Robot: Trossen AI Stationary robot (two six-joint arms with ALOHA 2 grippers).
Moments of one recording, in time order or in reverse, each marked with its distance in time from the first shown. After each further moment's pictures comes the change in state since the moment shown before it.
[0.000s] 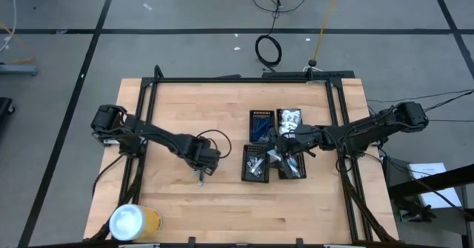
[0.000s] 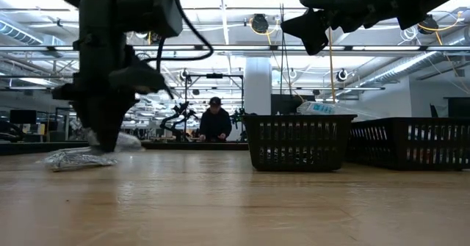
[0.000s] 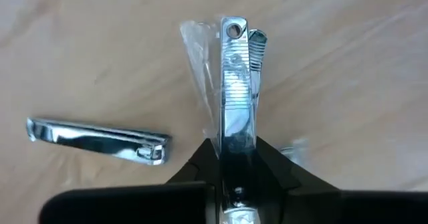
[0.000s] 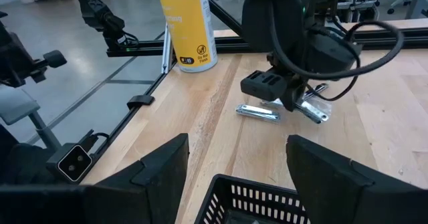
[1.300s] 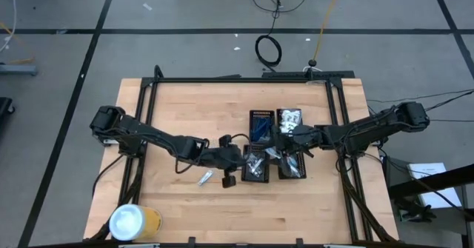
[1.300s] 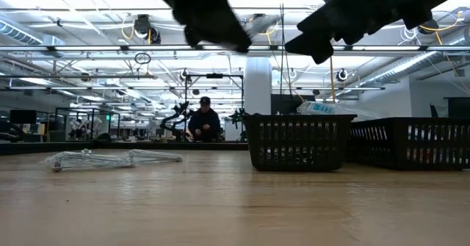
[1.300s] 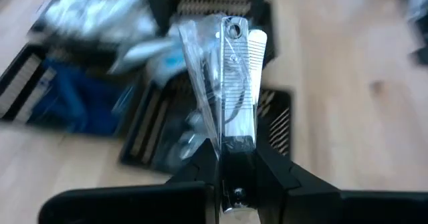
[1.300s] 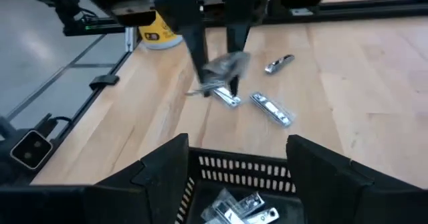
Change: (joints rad) left arm -0.063 -0.003 0.195 0.628 -0.213 0.961; right arm -0.002 -0.018 0.001 -0.124 0.105 -0.005
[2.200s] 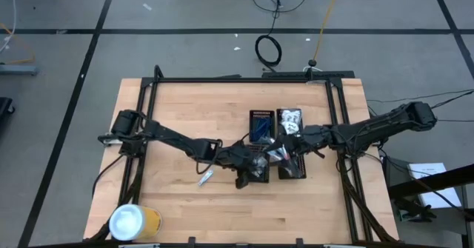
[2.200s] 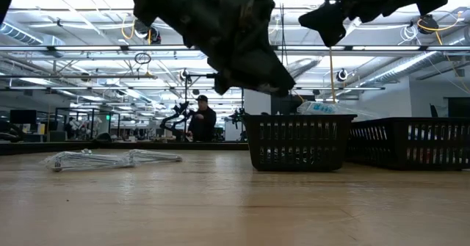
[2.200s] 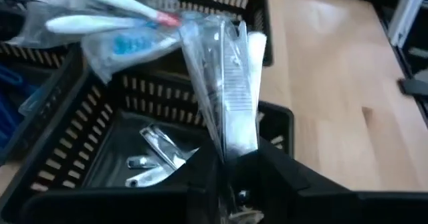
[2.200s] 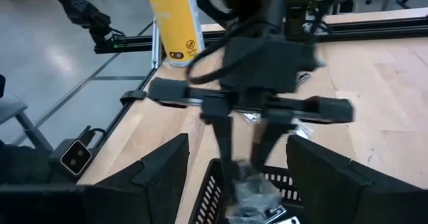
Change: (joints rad) left arm 0.067 0.217 0.000 0.293 0.197 -0.098; right arm 0.042 -0.133 0.000 -0.070 0.001 0.031
